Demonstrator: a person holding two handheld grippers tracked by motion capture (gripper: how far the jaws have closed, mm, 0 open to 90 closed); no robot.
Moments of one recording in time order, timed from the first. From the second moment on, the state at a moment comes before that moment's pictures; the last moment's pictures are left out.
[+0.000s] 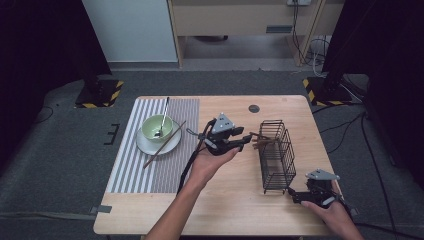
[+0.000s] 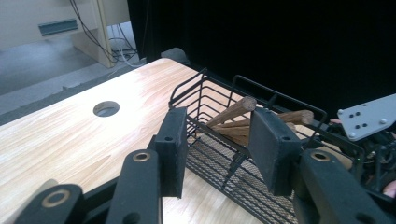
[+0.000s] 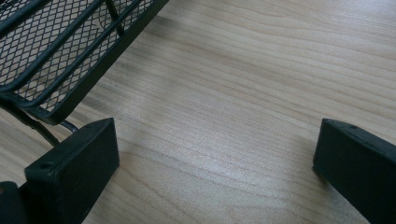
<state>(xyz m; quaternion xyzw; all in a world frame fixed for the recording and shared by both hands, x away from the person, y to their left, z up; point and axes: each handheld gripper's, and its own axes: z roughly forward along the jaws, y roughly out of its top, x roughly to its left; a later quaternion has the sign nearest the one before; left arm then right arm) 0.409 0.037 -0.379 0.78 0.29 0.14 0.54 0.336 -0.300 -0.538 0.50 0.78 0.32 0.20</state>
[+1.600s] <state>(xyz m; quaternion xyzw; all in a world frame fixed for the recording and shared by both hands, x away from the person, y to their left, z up) 0.427 0.014 -0.376 0.79 0.31 0.10 0.52 0.336 -0.300 -0.538 0.50 0.78 0.32 0.20</state>
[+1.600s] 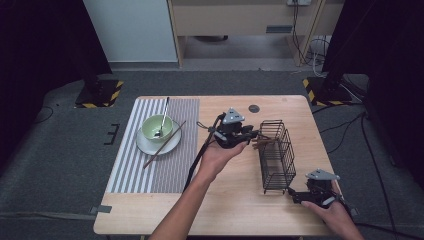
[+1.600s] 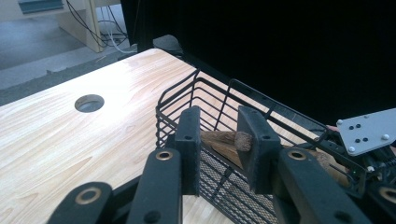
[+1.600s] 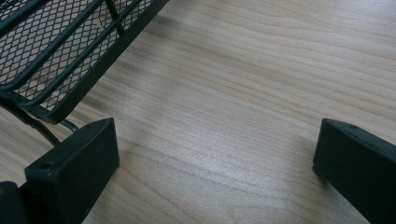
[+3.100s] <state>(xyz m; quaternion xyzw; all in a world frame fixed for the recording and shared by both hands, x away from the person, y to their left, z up) 0.418 0.034 -0.361 0.76 0.29 0.14 0.56 0.336 -0.300 -0.538 0.50 0.78 0.32 0.20</state>
